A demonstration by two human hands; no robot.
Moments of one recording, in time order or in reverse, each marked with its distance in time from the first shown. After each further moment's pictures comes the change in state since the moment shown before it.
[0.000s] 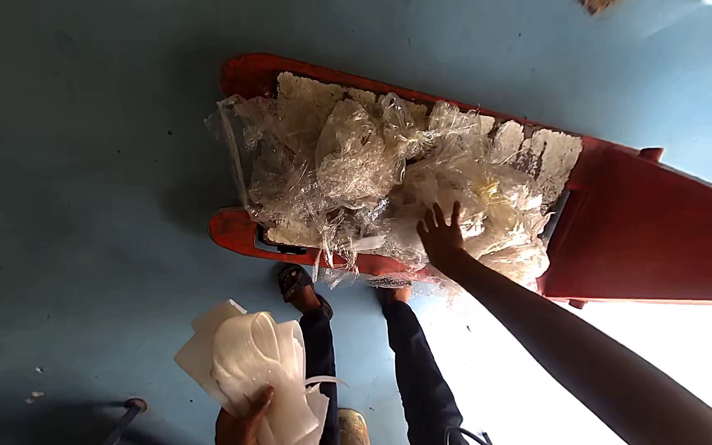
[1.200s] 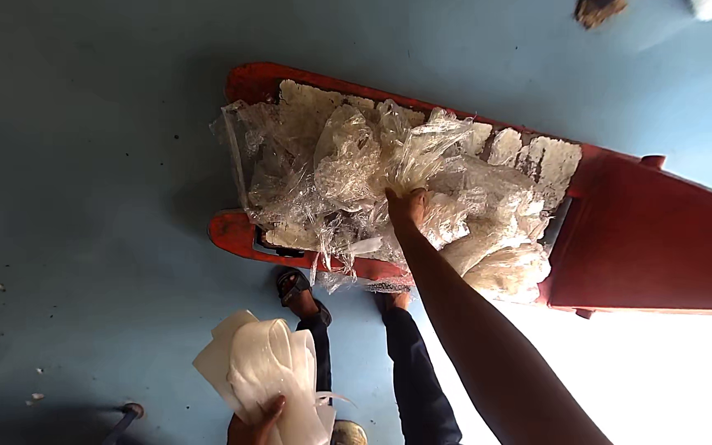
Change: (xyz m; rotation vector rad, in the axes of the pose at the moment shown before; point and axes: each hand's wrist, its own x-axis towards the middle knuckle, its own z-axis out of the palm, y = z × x) left_hand -0.013 -0.030 0.018 0.014 -0.049 -0.009; right_hand 0.054 -0.049 -0.064 1.343 0.406 0.691
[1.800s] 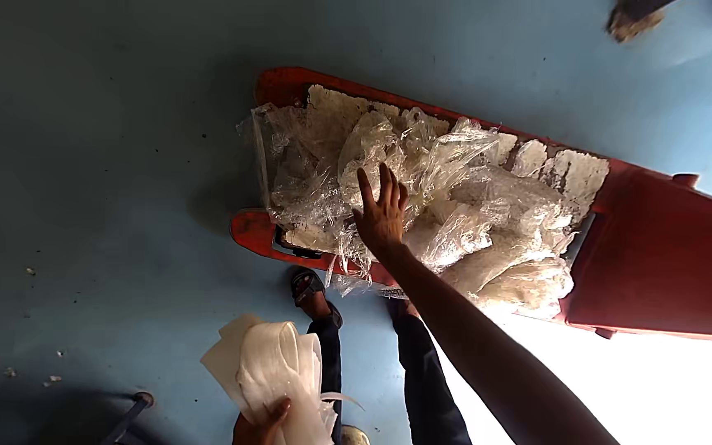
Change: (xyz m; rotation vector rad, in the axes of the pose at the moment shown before) left_hand 0.007 0.001 -0.021 -0.024 0.017 -0.019; right_hand -0.077 -0.023 0.045 -0.397 0.125 -1.084
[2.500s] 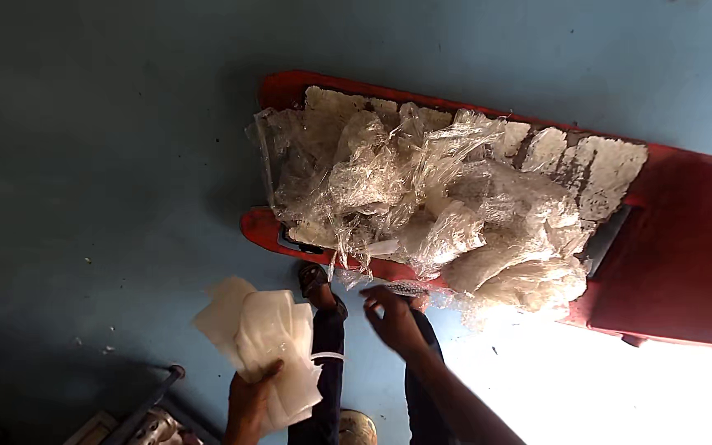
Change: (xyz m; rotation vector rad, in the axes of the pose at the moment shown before) left_hand -0.003 0.047 0.034 0.126 0.155 0.088; right_hand -0.162 0.022 -0.065 0.735 -0.667 0.311
